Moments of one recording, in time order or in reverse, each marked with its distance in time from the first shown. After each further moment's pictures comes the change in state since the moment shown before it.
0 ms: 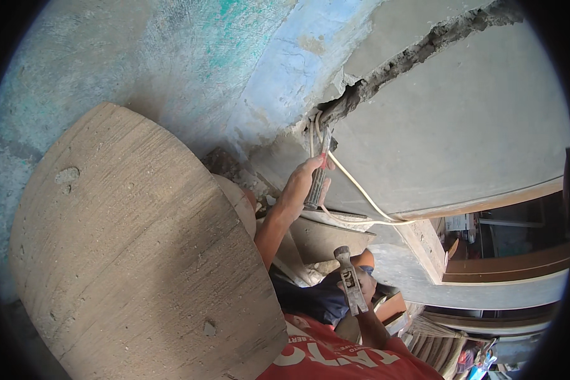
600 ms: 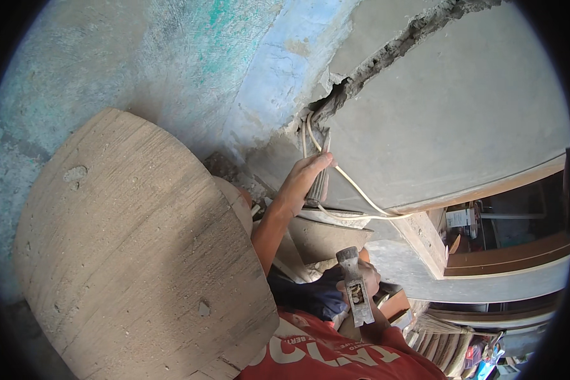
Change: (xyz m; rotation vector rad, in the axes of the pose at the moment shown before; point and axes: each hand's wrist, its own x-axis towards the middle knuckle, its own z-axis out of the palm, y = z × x) left_hand -0.010 0.018 0.020 0.189 0.003 0.028; right_hand 0.043 -0.044 -0.006 0.061 -0.004 -0.269
